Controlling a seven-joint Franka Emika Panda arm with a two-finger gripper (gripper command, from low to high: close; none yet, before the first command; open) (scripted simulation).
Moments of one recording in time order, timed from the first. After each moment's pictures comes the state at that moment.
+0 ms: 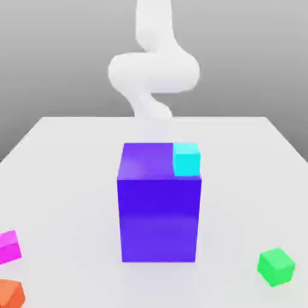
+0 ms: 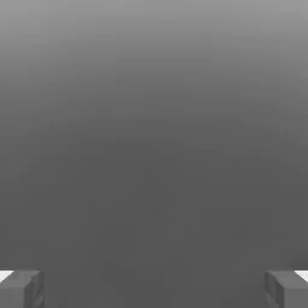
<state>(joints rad) -0.03 -0.71 -0.03 -2.31 0.01 2.33 0.82</state>
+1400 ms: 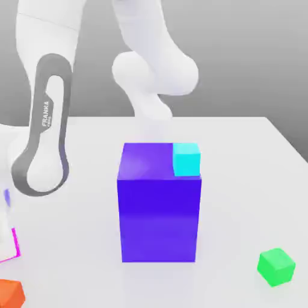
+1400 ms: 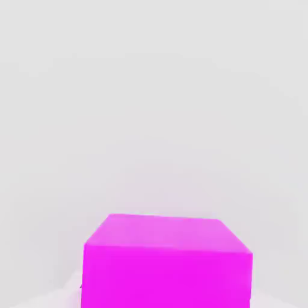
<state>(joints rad) -0.43 0.38 -0.29 -2.41 0.28 2.76 0.88</state>
